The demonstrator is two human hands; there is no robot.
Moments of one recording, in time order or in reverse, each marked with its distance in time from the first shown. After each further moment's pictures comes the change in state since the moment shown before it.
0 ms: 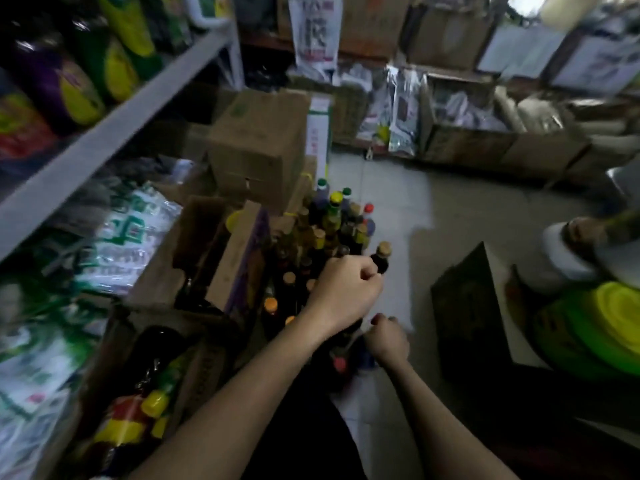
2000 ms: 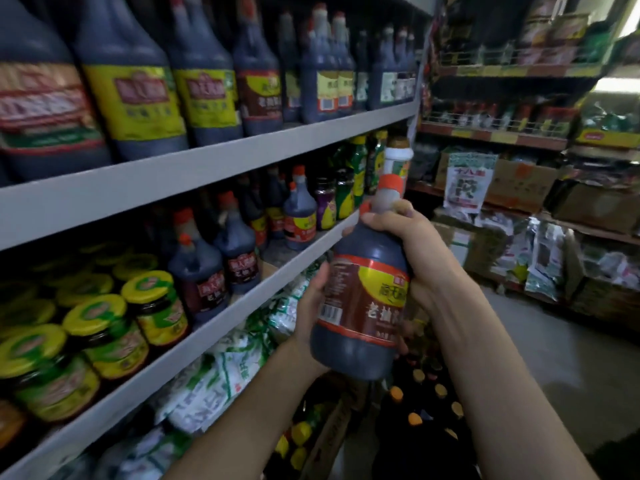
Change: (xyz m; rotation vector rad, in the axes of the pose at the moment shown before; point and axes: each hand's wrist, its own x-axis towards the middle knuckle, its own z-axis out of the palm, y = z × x) left_hand -0.153 -0.016 -0.232 -1.500 -0.061 0.046; right_hand -0.300 -0.337 -0.183 1.120 -0.507 -0.948
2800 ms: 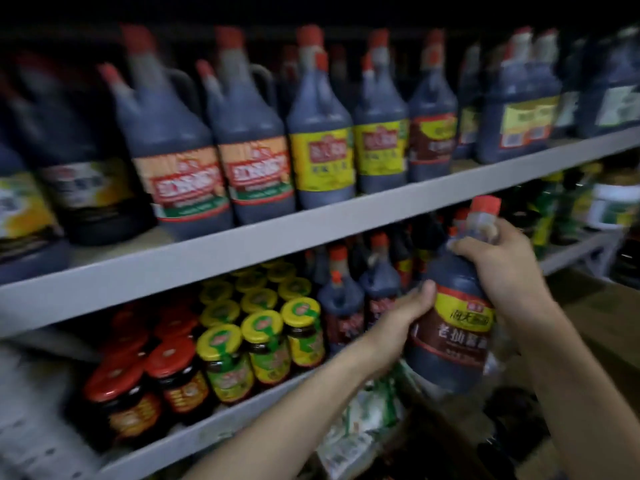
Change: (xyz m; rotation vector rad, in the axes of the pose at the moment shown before) left_hand -0.048 0.104 0.002 0.689 0.549 0.406; right_hand 0.110 0.022 0.072 -0.296 0.019 -0.218
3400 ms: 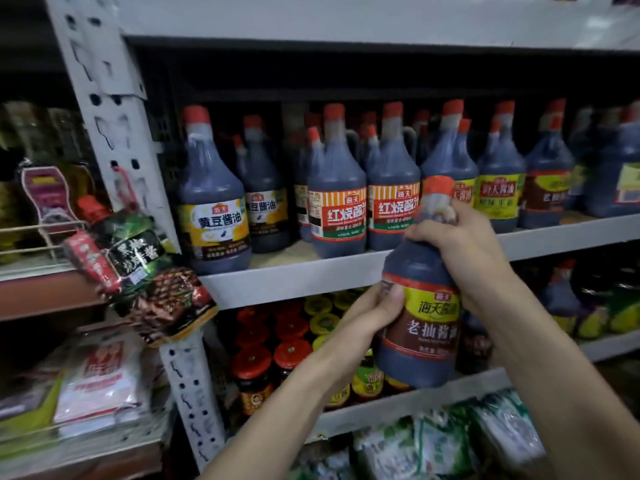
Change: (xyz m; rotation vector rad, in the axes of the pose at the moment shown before) left_hand -0.146 0.116 -0.087 0.075 0.155 0.308; right_hand -0.072 -0.128 0.149 0.259 -0.349 -0.182
